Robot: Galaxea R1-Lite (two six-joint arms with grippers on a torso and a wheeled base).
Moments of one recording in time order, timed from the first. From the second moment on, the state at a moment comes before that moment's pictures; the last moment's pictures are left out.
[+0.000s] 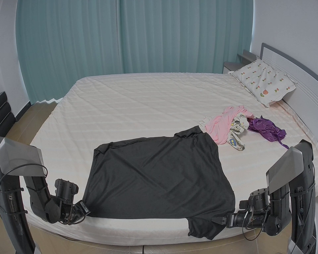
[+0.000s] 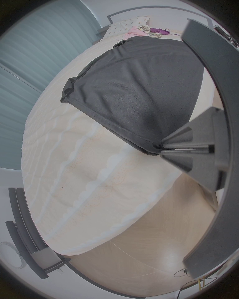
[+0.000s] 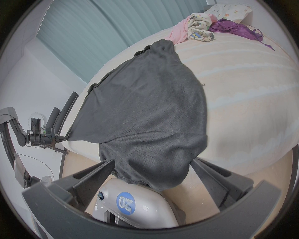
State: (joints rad) left arm -0.09 2.21 -0.32 -0.86 0.11 -0.79; right arm 0.30 2.48 -0.11 -1.55 0.22 0.37
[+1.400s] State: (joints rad) left arm -0.14 2.17 -0.21 -0.85 0.11 -0.70; right arm 0.19 2.46 -0.02 -1.55 0.17 0.21
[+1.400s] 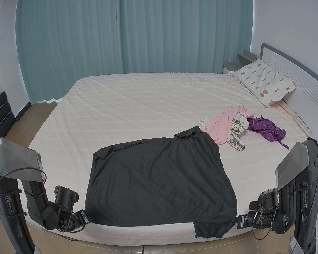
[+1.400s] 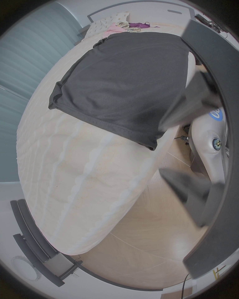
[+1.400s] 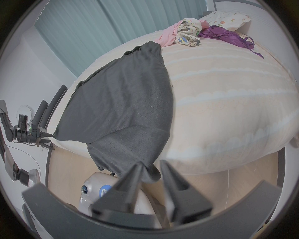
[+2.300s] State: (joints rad) left arm -0.11 2.09 -0.25 -0.93 0.10 -0.77; right arm 0.14 2.34 -0.12 -1.55 0.29 0.60
